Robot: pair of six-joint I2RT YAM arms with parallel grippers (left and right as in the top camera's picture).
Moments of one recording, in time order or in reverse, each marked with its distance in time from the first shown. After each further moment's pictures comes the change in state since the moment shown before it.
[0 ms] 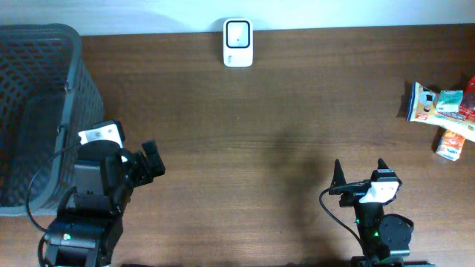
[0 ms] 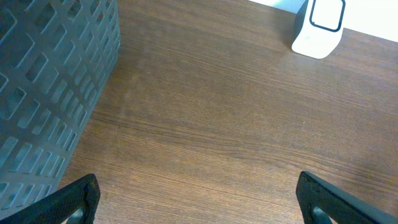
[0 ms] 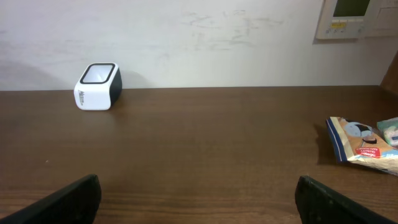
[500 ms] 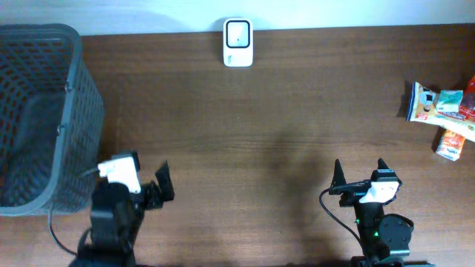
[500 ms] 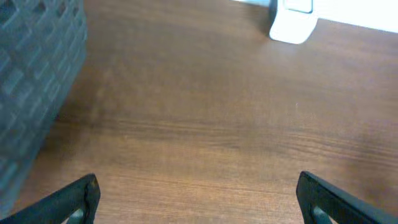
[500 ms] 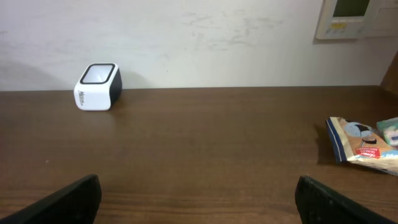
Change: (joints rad) left arm 0.000 -0.275 -0.397 0.249 0.083 0.087; right arm 0.000 0.000 0.000 0.000 0.000 0.000
